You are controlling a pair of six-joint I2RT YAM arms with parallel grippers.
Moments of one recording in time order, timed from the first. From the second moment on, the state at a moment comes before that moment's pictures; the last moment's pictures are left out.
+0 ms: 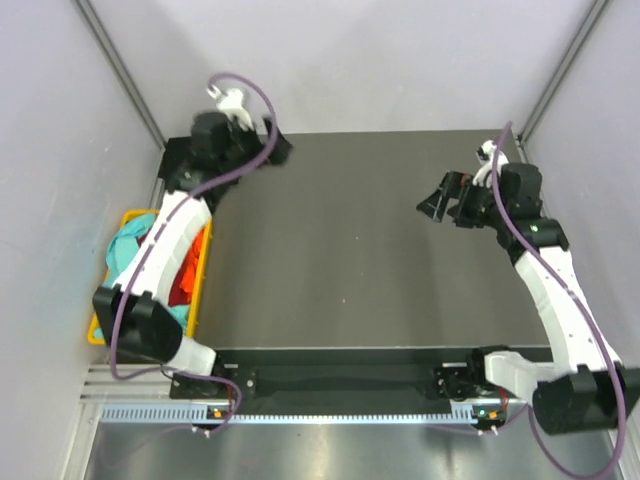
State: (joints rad) left arm -0.18 1.55 1.57 -0.29 0.18 -0.28; right arm 0.08 1.12 1.09 -0.53 -0.43 0.34
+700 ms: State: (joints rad) left arm -0.48 1.09 0.86 -0.23 0.40 -0.45; right arm 0.08 0.75 0.82 -0.57 -0.39 0.41
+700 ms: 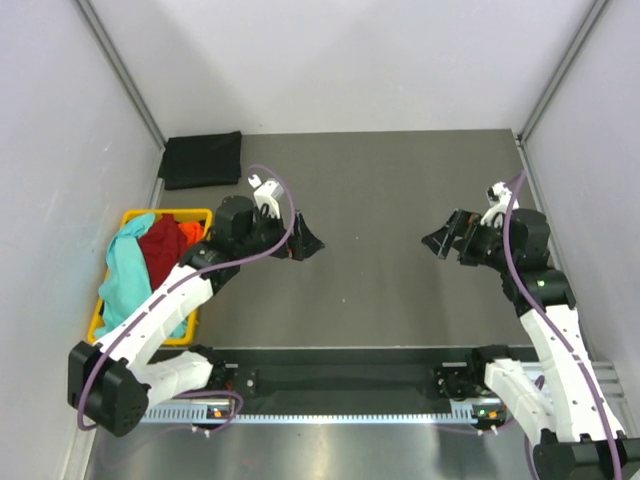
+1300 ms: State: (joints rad) left arm -0.48 1.04 0.86 -0.18 0.40 -0.48; right arm 0.08 0.77 0.81 -0.56 -0.39 0.41
